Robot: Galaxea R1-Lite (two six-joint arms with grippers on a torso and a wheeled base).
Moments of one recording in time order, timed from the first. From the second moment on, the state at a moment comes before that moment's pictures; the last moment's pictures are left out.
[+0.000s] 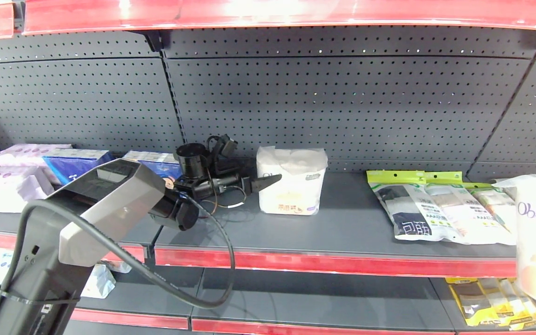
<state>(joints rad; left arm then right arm) -0.34 2.52 -1.47 -1.12 -0.81 -0.13 -0.33 0.69 -0.36 -0.27 0.22 -0.31</state>
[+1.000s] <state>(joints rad) -0.36 2.57 -1.57 -1.04 -0.81 -0.13 -0.33 0.70 -0.36 -0.27 0.21 -0.31</state>
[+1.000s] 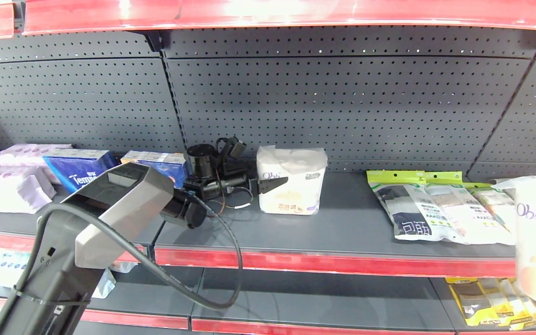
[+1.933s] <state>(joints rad) -0.38 2.63 -1.64 -1.04 -0.83 -0.13 -0.33 0.70 -0.35 -0.27 0.21 -0.31</state>
